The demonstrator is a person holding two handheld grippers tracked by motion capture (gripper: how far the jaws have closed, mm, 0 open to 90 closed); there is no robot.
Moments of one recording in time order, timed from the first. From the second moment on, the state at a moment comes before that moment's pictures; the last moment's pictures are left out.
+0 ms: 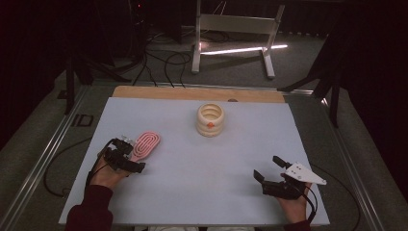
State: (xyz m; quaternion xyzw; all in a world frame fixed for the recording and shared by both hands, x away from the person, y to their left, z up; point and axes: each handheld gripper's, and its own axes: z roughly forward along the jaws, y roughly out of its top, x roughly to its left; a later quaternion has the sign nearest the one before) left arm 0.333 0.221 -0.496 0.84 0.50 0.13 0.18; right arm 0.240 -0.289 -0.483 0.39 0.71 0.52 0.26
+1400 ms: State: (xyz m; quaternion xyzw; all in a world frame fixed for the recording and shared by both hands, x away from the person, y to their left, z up) left arm 0.341 0.221 -0.486 0.84 0.49 0.10 0.18; right arm 0.241 -0.289 -0.484 0.39 0.72 0.52 0.26
